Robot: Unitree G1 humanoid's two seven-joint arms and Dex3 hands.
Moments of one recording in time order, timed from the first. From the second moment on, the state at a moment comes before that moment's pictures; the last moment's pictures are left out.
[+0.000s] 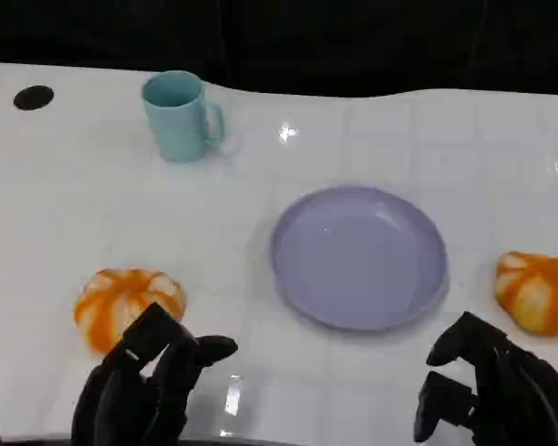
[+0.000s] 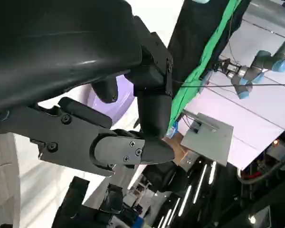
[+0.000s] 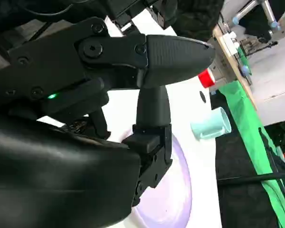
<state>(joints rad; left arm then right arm) 0.22 -0.14 0.09 0.02 -0.60 0.01 -0.54 0.32 -0.04 0.00 -0.34 0.42 0.32 0.30</state>
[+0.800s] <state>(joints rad) 0.22 -0.13 0.09 0.02 -0.60 0.02 -0.55 0.32 -0.04 0.00 -0.35 0.44 0.34 0.30</state>
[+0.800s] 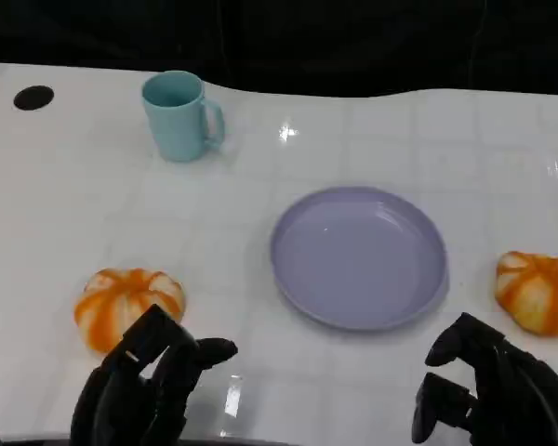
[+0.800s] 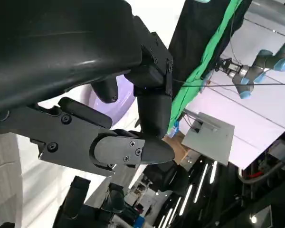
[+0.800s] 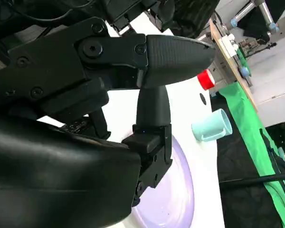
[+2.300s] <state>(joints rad) 0.25 0.09 0.05 -0.23 -0.10 -0.22 -0.44 0.33 -0.04 0.00 -0.37 0.44 0.35 0.29</state>
